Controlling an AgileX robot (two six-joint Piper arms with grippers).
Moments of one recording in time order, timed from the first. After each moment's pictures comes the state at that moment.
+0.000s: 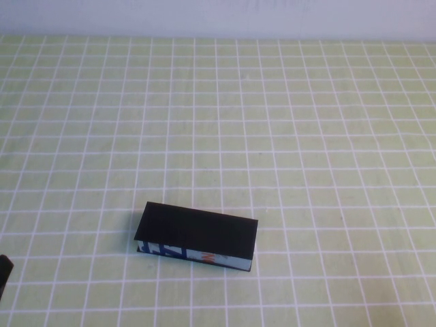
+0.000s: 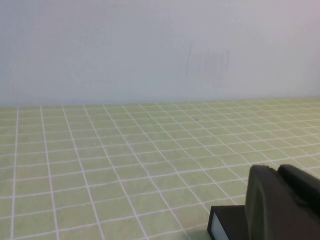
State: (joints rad) right arm 0.01 -0.01 0.03 0.31 0.27 -0.26; left arm -0.48 0.09 0.03 -0.97 -0.09 0.89
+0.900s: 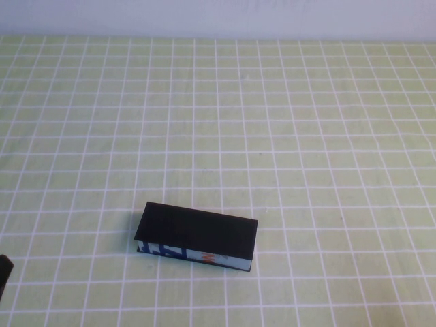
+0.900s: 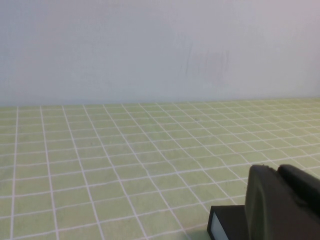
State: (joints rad) right arm 0.02 -0.01 0.03 0.28 0.35 -0.26; left arm -0.48 0.09 0.03 -0.97 -0.09 0.89
